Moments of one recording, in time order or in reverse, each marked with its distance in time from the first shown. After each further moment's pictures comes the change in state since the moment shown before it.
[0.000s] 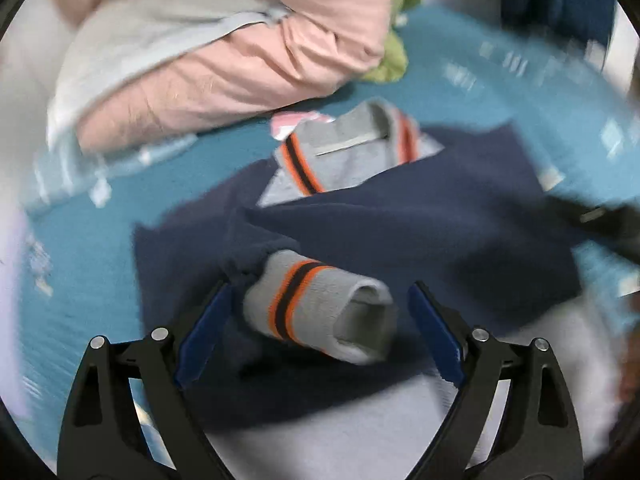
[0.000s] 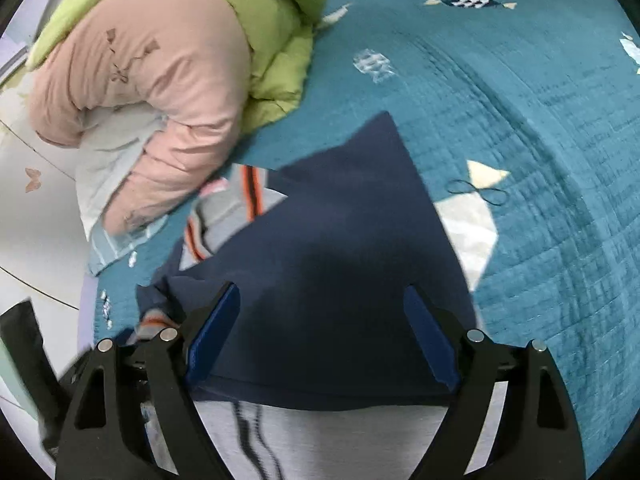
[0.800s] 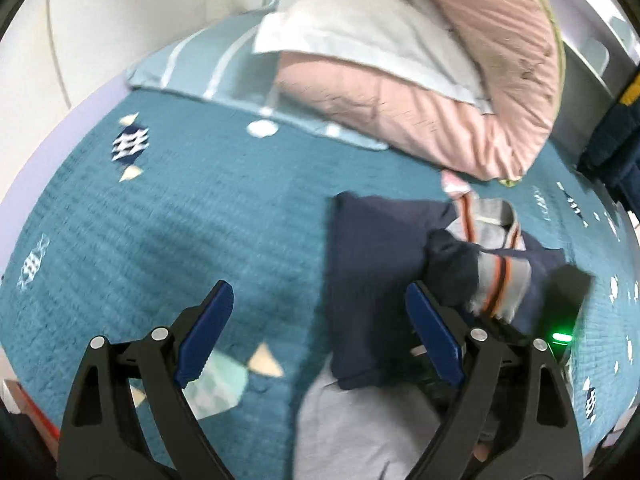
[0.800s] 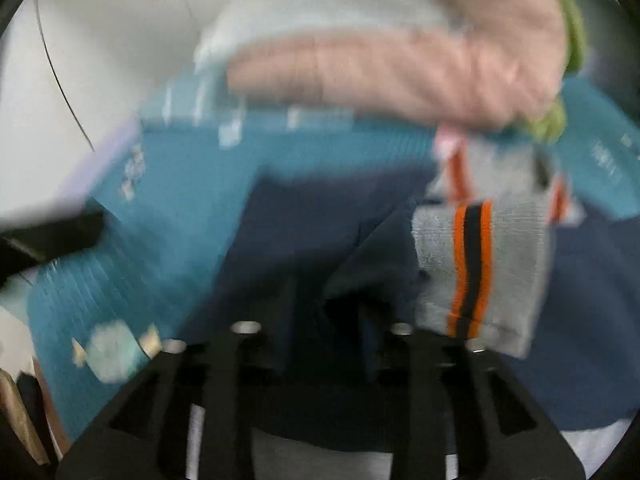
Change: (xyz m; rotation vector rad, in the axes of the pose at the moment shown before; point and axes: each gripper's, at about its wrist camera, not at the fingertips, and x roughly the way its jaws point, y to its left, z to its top) left arm -0.063 0.196 -0.091 -0.567 -0.056 -0.067; right arm 0.126 0.224 -0.113 -0.588 0.107 0.003
